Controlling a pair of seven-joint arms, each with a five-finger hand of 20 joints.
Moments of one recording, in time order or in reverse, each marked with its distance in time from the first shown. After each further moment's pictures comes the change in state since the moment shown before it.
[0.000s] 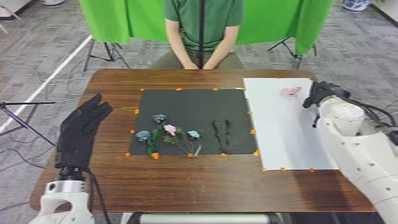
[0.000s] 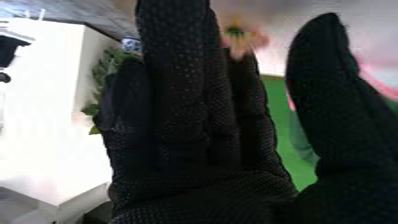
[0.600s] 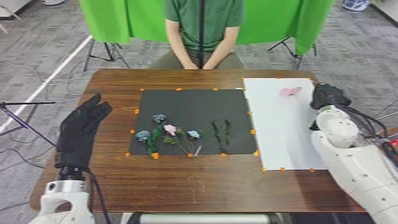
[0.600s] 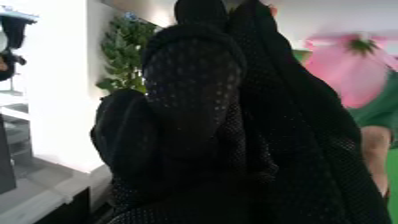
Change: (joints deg) left arm -0.1 -0.2 -0.1 0.1 -0.3 0.0 0.0; right arm -3.8 0.6 -1.9 0.0 2.8 16.9 3.2
